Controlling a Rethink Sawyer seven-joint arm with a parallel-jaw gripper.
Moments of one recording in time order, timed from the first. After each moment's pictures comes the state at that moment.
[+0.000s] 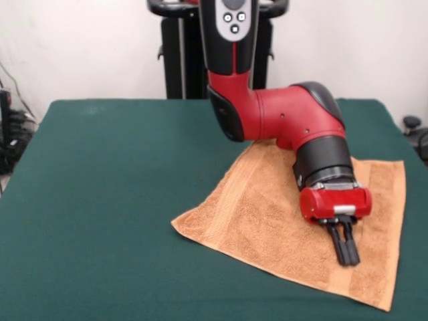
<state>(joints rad) -0.03 -0.06 0.05 1.52 -0.17 -1.01 1.58</state>
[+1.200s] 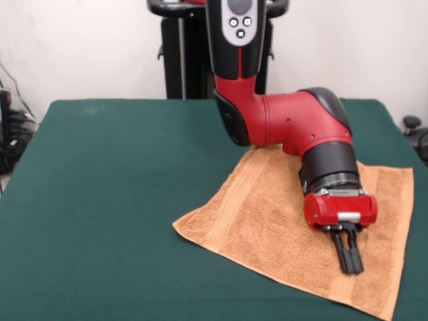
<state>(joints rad) -0.01 -0.05 0.05 1.49 -0.11 -1.02 1.58</state>
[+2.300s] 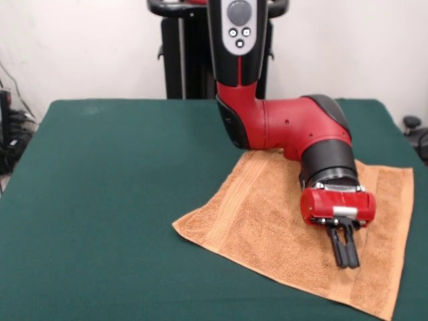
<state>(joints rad) -0.01 -0.01 0.05 1.49 -0.03 -1.22 1.58</state>
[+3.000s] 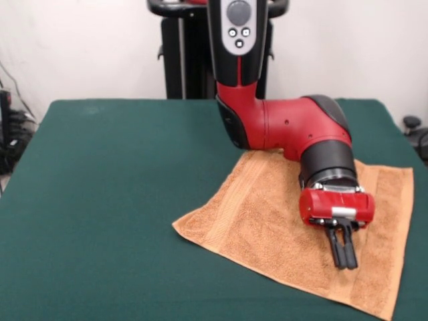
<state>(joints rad) -0.01 -0.01 0.05 1.49 -0.02 -1.22 1.58</state>
